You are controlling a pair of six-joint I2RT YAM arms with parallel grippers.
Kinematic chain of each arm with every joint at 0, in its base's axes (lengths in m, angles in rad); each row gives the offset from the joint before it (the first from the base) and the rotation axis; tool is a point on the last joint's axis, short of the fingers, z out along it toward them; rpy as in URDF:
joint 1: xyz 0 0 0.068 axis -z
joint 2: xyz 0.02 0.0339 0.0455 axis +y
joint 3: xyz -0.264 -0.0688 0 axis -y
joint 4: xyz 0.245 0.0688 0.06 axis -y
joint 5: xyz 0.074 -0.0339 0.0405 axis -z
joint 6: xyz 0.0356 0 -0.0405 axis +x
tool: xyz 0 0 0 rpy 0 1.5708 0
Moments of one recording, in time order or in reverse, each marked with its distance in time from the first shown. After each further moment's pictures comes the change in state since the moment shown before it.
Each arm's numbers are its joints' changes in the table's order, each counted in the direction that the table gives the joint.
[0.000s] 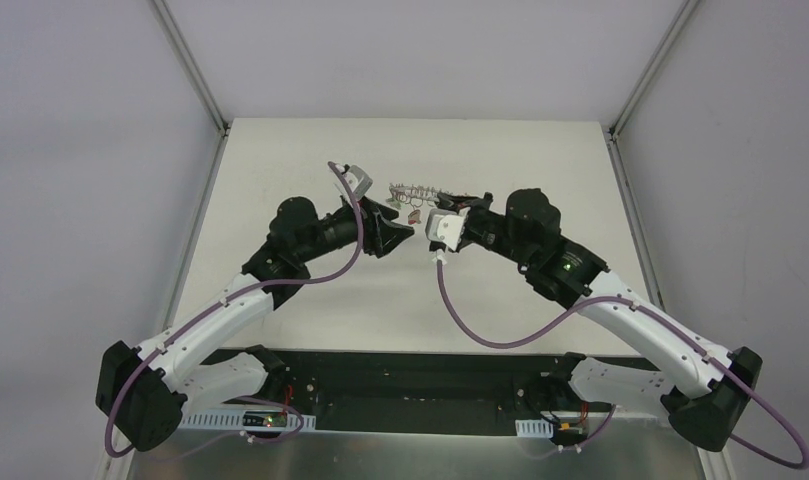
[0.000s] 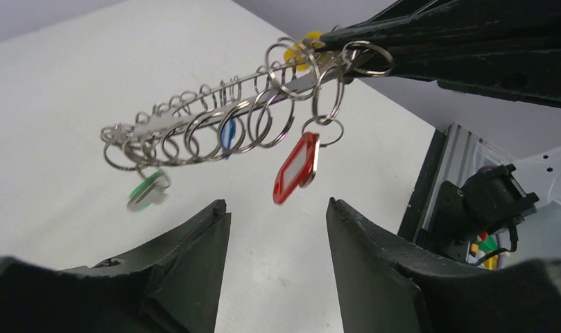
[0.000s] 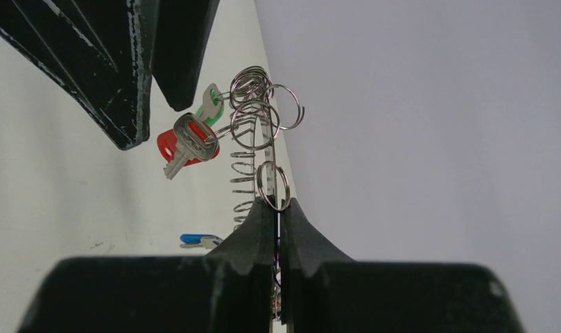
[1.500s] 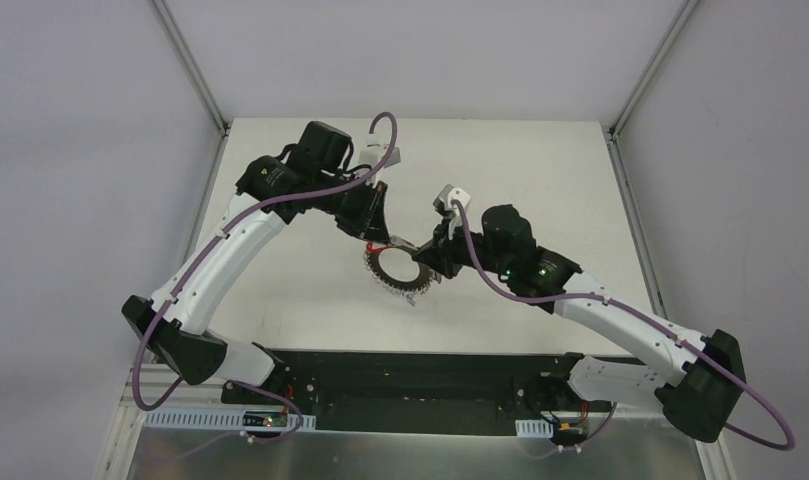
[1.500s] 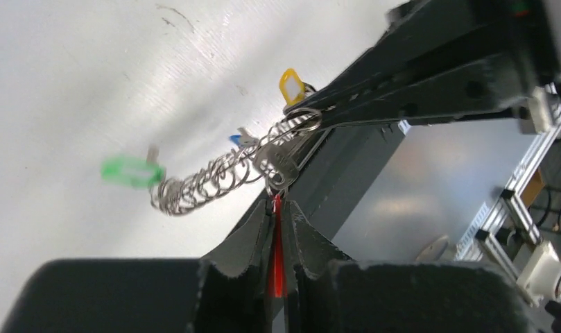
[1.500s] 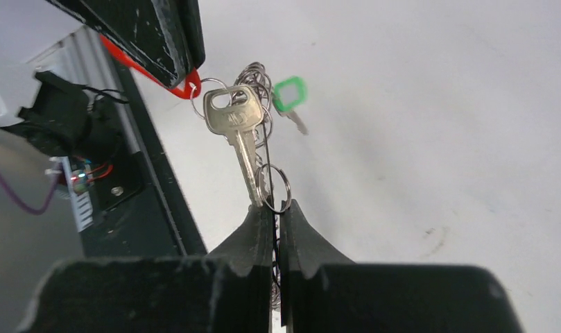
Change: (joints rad) left arm -0.035 0.403 0.912 -1.337 0.146 0.173; right arm -0.005 0.076 -0.154 0.068 -0.188 1.137
